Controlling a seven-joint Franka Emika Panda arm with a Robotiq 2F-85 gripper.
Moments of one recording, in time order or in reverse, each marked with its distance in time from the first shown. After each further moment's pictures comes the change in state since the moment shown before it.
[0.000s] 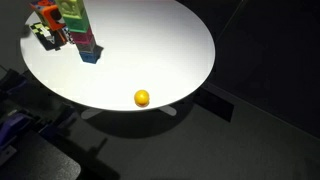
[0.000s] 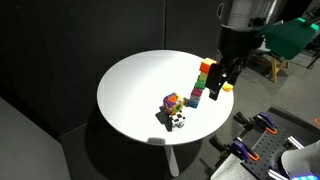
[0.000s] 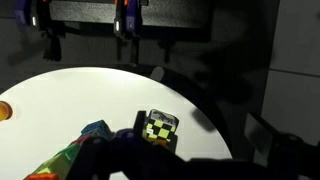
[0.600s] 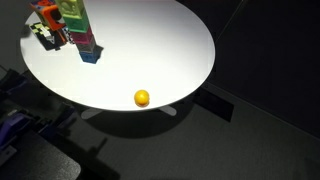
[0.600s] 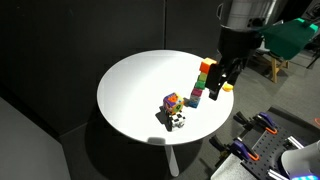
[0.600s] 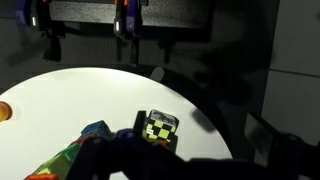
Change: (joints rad) arm 0.000 0.005 -0.001 0.001 0.000 0.000 0.000
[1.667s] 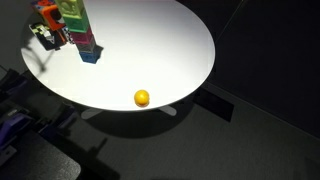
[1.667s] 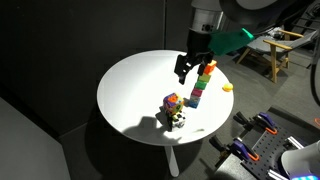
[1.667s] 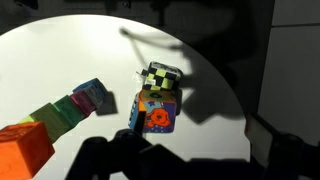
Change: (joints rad) arm -0.055 0.286 -0.051 0.123 -0.086 0.271 0.001
